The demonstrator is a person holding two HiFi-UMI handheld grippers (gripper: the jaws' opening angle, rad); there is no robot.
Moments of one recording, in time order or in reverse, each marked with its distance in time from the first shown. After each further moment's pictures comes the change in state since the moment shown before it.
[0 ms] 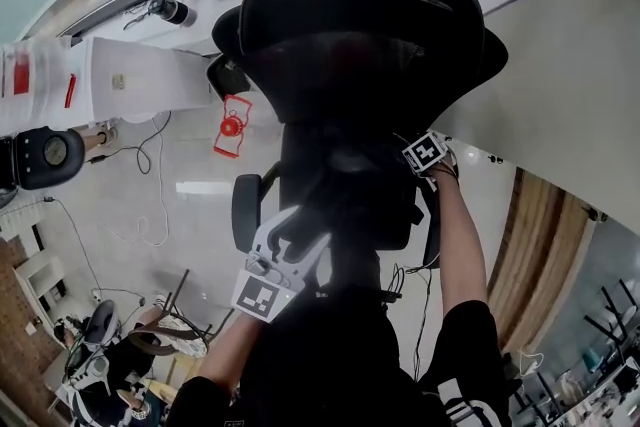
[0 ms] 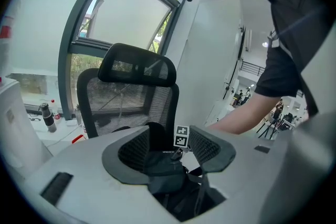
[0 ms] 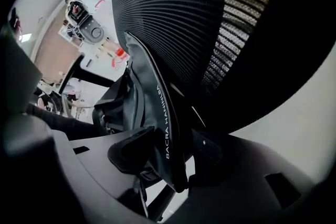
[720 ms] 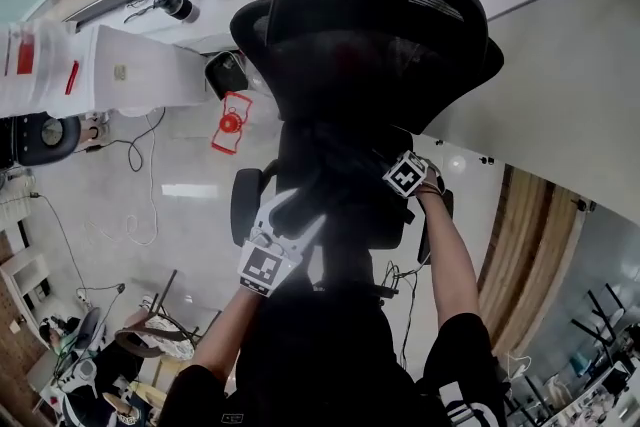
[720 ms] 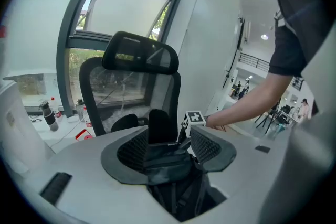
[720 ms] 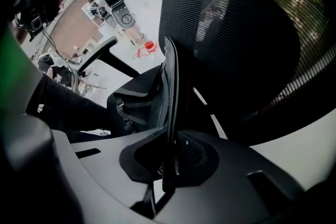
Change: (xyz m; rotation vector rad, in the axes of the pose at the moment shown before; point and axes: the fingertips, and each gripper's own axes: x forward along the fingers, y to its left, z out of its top) left arm 0.002 0.026 -0.042 0.063 0.081 -0.013; right arm -0.032 0.089 0.006 -0.260 0.017 0.016
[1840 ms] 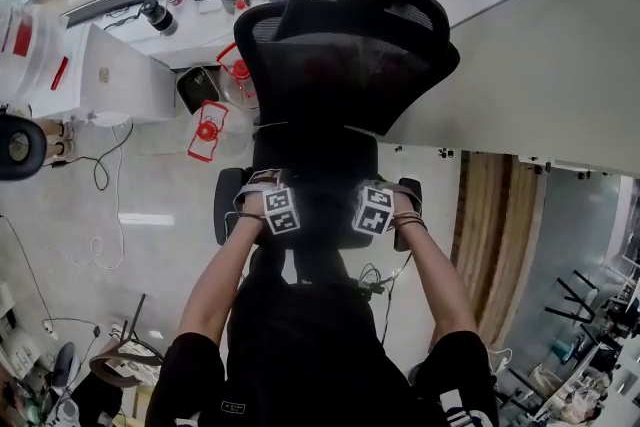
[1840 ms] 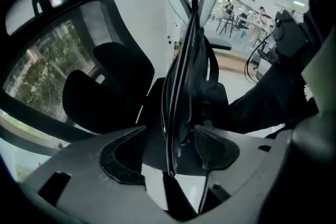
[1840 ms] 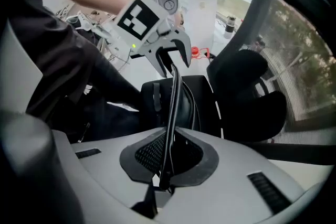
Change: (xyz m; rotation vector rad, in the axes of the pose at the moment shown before) left arm 0.083 0.039 -0.197 0.727 0.687 -0.228; right arm -0.112 0.144 0.026 -0.399 0.110 0.018
